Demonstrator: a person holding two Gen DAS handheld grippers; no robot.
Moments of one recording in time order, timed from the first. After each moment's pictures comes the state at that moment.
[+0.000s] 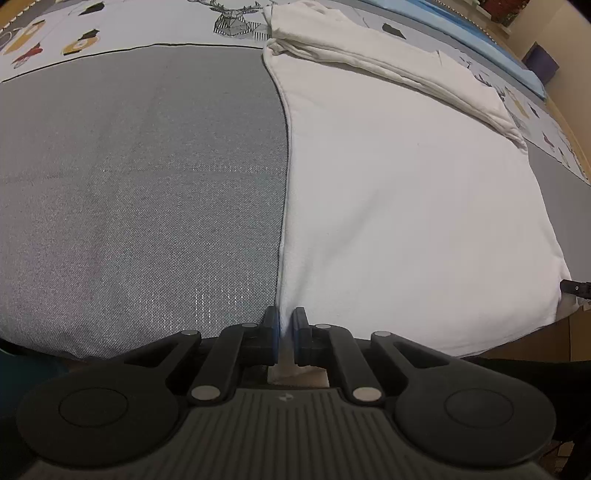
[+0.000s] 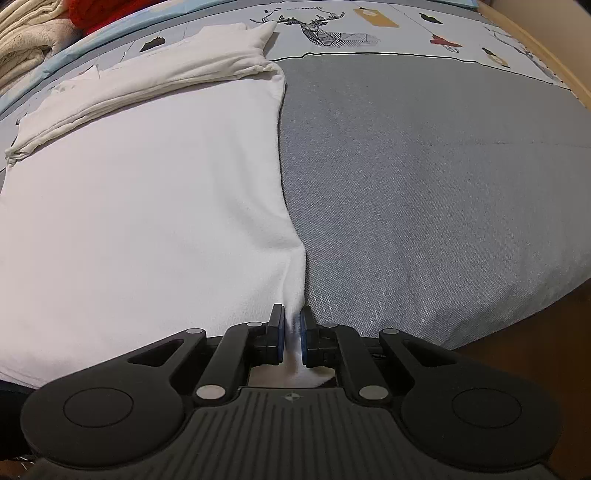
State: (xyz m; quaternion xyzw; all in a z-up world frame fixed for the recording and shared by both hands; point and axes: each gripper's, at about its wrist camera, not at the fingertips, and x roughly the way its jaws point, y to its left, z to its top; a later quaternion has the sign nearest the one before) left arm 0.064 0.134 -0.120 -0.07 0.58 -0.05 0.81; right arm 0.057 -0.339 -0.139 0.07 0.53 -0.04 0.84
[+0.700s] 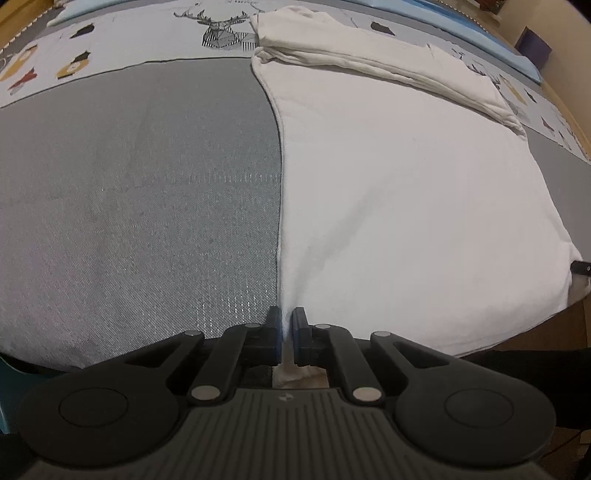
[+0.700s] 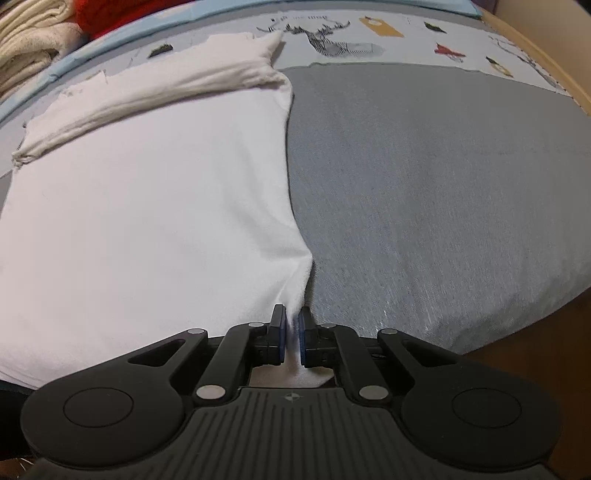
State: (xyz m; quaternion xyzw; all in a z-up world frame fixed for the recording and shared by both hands) left arm 0.062 0.124 -0.117 -0.03 0.56 -0.05 0.82; right arm 0.056 -0.337 -0.133 0.07 0.52 -0.03 0.85
